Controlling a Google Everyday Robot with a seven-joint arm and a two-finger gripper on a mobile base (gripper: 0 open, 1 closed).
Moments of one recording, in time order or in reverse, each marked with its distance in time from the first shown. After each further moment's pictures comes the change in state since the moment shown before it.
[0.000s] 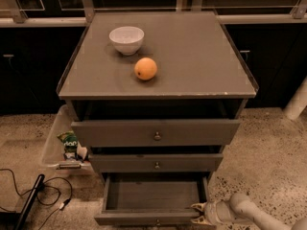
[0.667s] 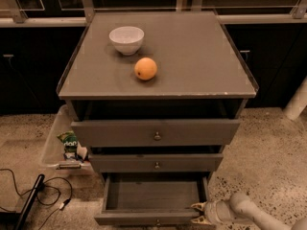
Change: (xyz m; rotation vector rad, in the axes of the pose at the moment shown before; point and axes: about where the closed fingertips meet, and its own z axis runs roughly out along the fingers) arm 0.000 0.000 0.000 0.000 0.000 0.000
